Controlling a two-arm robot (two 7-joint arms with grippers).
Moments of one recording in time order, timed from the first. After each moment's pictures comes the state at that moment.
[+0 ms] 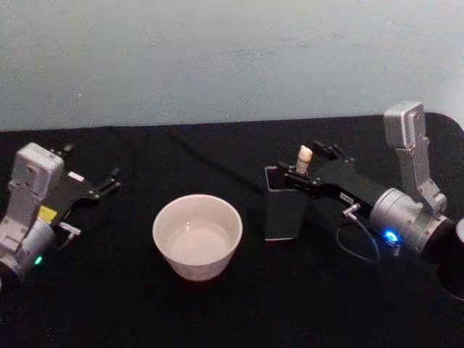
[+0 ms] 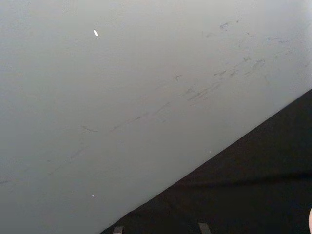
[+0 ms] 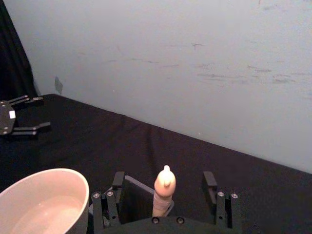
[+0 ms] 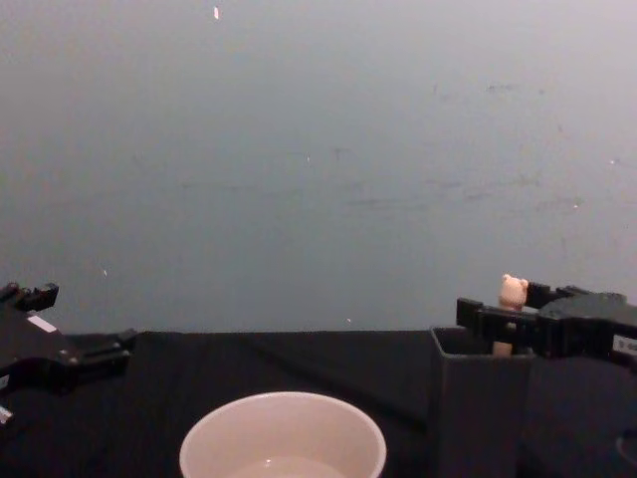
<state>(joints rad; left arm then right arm) -0.20 0.60 0.45 -1.41 -0.25 -0.12 0.03 0.25 0.45 -0.39 -1.47 0.50 0.08 0.35</state>
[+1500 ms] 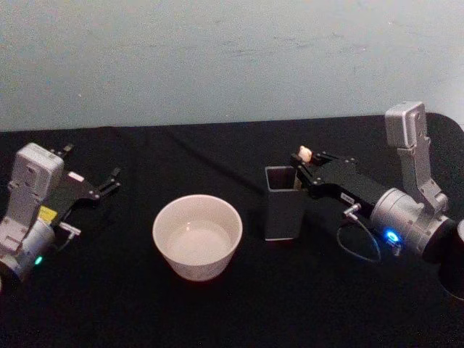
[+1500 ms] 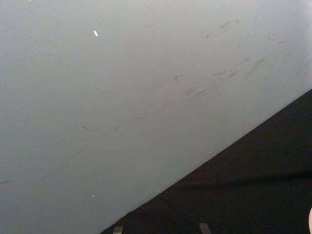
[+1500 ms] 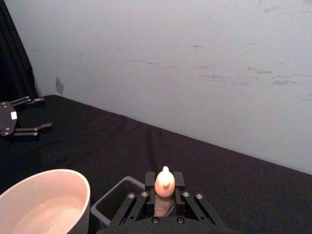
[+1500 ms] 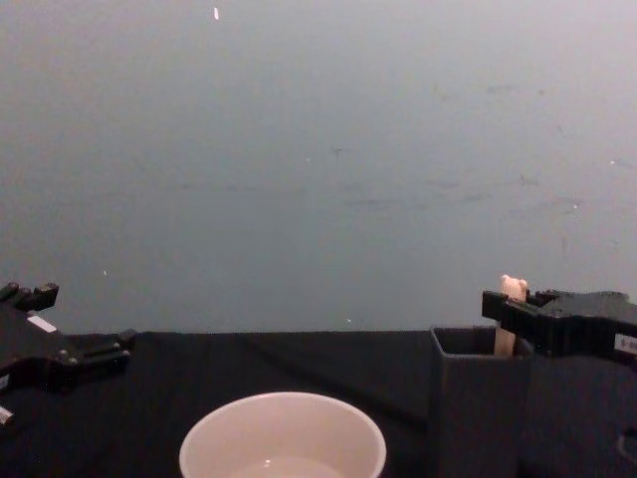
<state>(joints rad) -0.20 0.60 0.45 -1.41 -0.25 -0.12 0.03 0.25 0.45 -0.39 -1.47 0.50 0.08 0.35</state>
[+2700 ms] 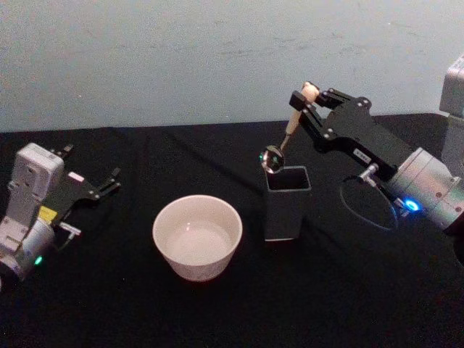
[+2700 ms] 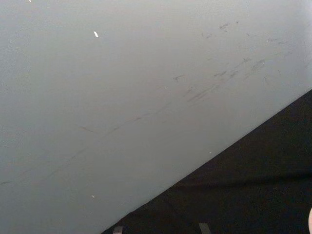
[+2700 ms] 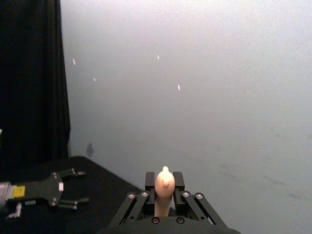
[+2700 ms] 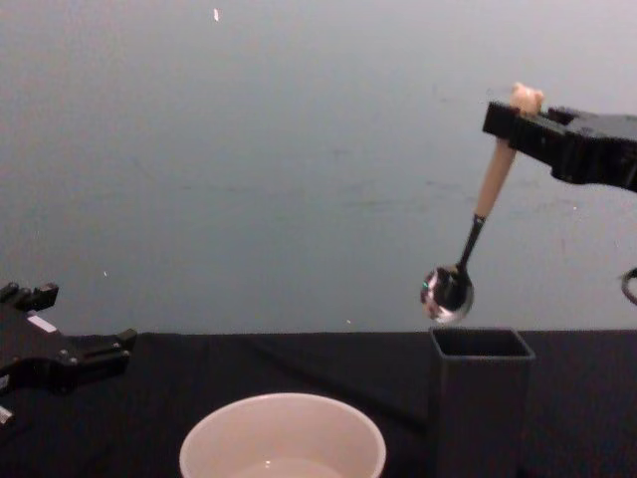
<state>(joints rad) -0.20 0.60 0.45 -1.41 -0.25 -0.12 0.03 0.21 0.46 -0.30 -1.65 0.53 -0.08 0.47</state>
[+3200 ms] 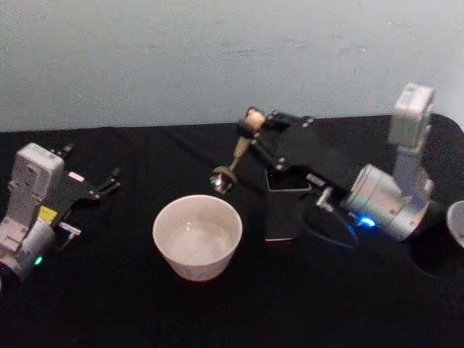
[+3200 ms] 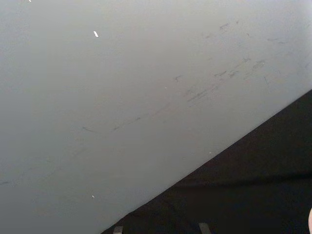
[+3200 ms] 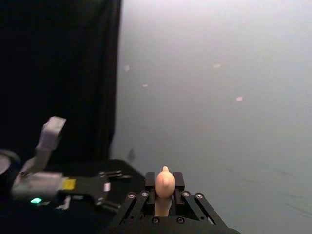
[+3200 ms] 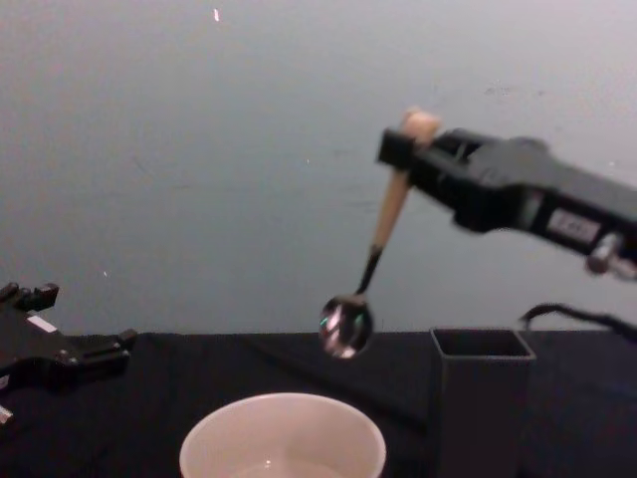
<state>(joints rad) -0.20 0.60 0.45 -1.41 -0.25 -0.12 0.03 0.29 0.40 -0.42 -1.51 0.50 -0.24 0.63</state>
